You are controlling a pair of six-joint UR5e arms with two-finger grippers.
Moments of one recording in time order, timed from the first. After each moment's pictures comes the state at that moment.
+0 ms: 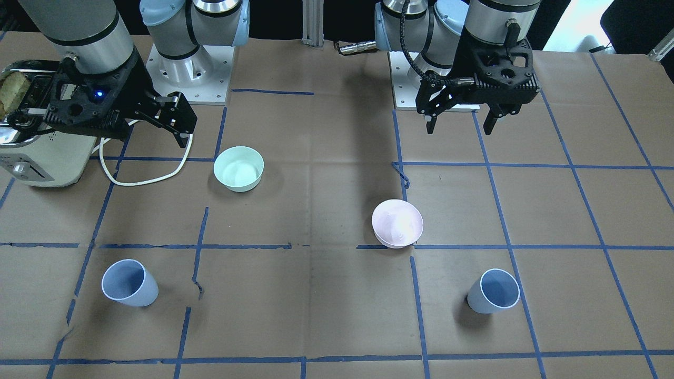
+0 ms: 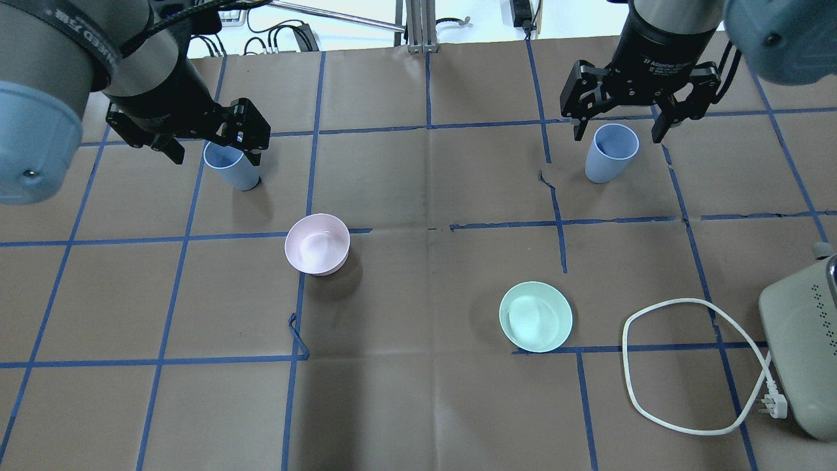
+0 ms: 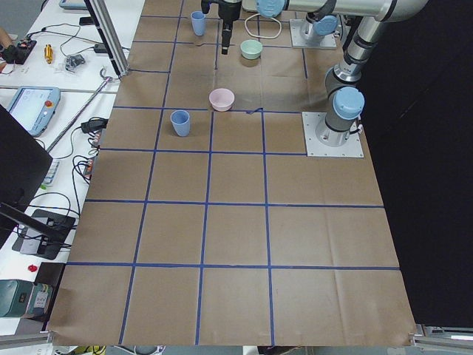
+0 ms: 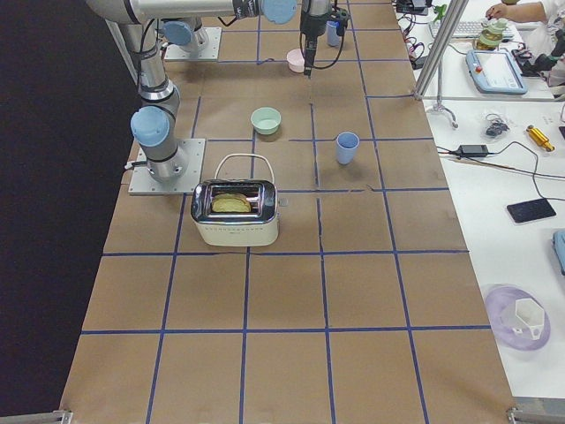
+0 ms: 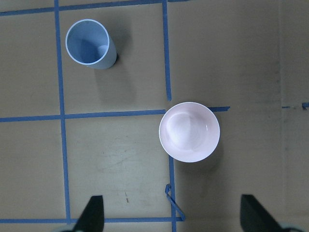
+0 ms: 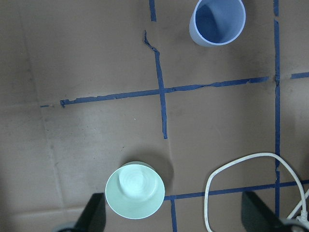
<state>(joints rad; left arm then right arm) -1.61 -1.51 -1.62 -1.47 1.63 0.01 1.59 -1.51 1.48 -1.51 -1.58 0.12</state>
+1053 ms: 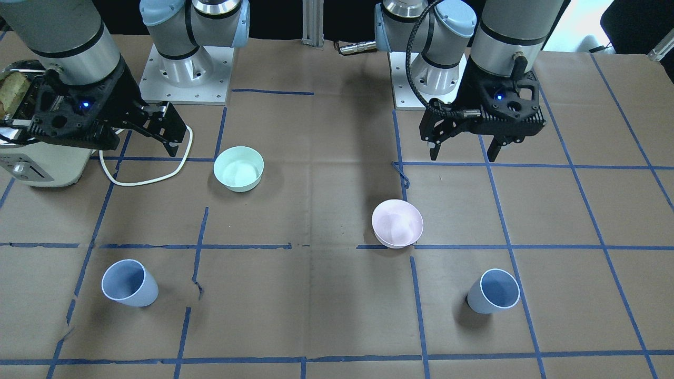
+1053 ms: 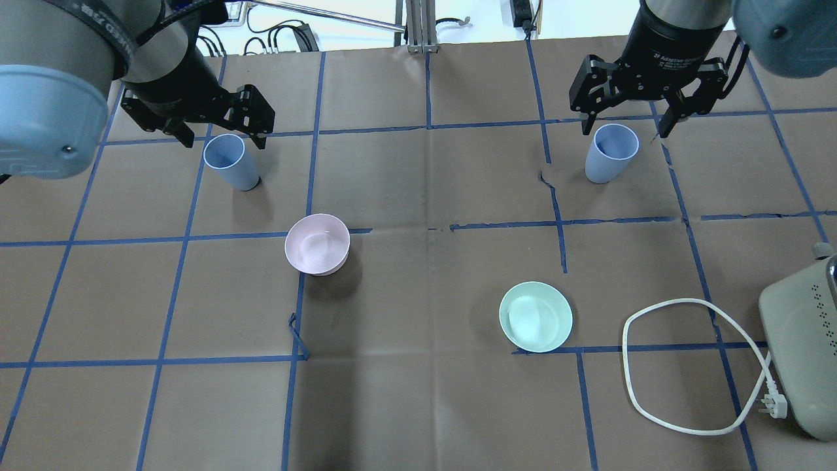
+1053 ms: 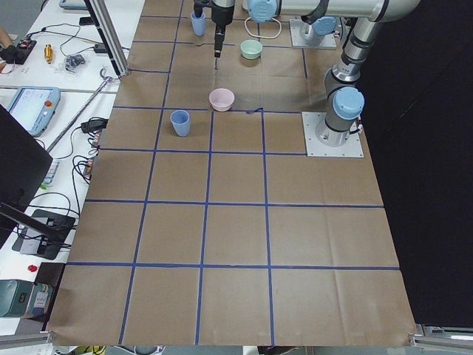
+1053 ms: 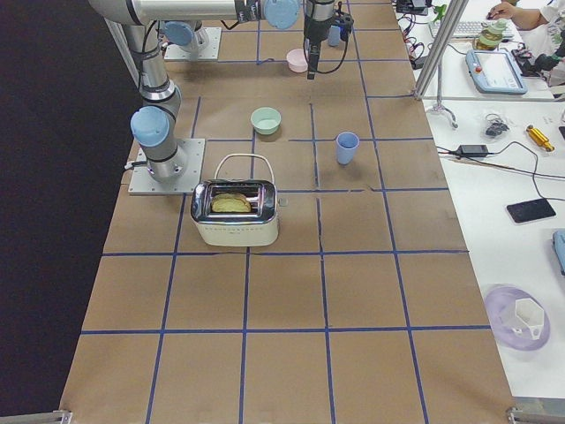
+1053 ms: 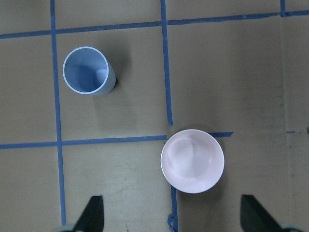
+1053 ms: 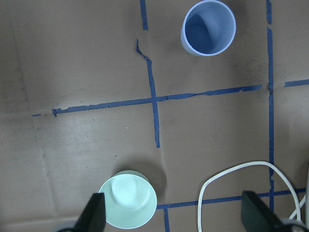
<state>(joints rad) -1.58 -1.62 -1.59 -1.36 1.61 0.05 1.54 -1.48 1.48 -1.54 -1.58 0.07</state>
